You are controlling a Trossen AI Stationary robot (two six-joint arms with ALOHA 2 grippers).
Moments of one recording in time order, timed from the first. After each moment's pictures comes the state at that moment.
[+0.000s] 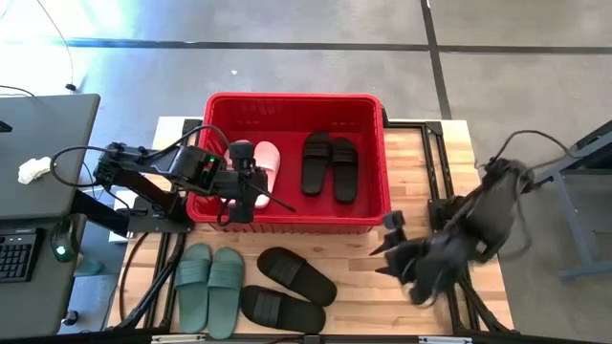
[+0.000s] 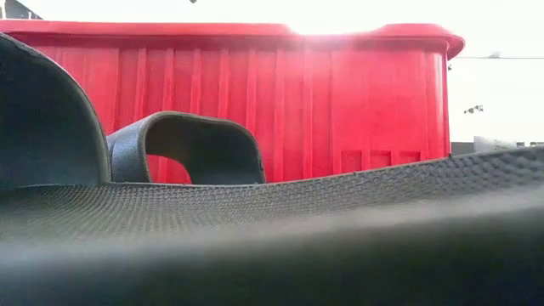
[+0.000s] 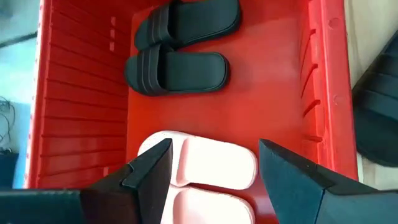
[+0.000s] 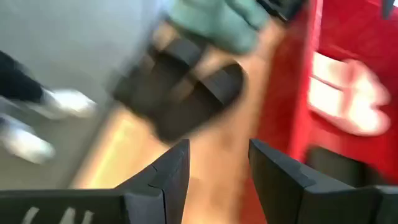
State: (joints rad) left arm -0.12 1.46 1.71 -1.38 -0.49 -0.03; right arm 0.75 1.58 1.95 -1.29 0.40 0.21
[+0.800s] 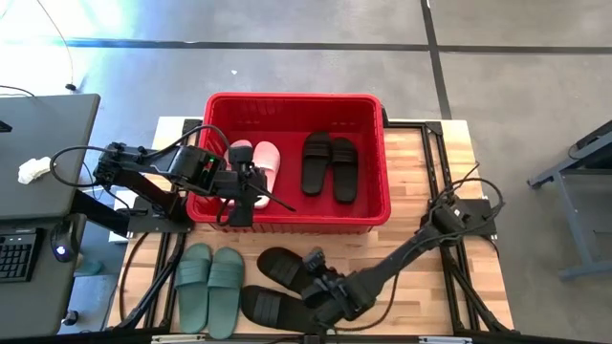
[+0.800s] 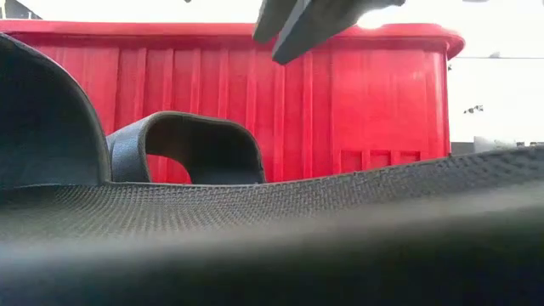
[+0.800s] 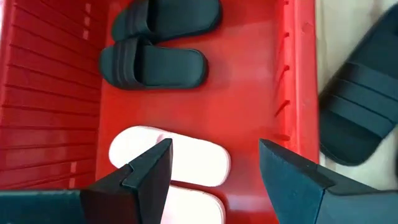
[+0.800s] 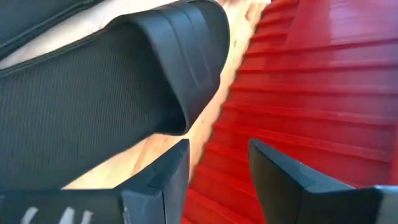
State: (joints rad) left arm -0.12 1.46 1.71 -1.39 -0.39 -0.11; right arm 0.63 2.22 1.95 -0.99 0.76 -0.18
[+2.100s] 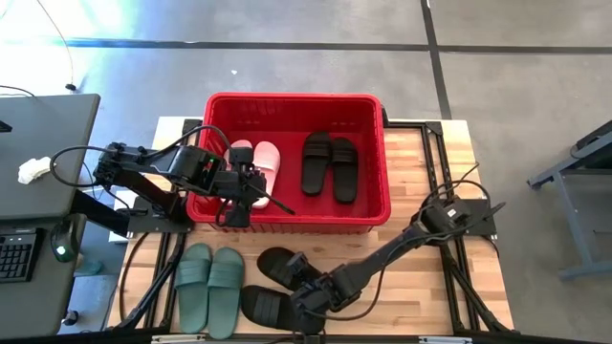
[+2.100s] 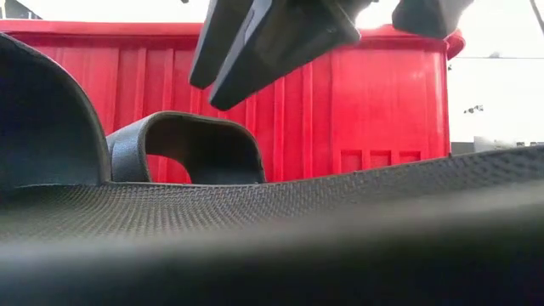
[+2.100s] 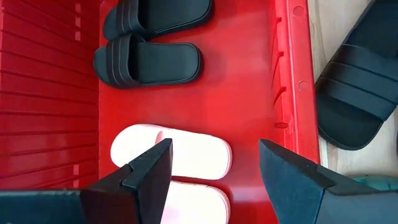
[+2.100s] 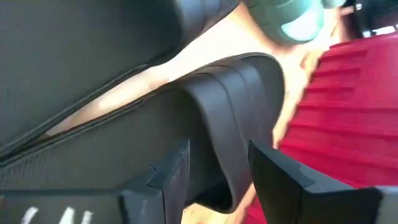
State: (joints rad) left arm -0.12 1.46 1.71 -1.41 -0.37 -0.05; right arm 0.56 2.28 1.95 -0.78 0.51 -0.34
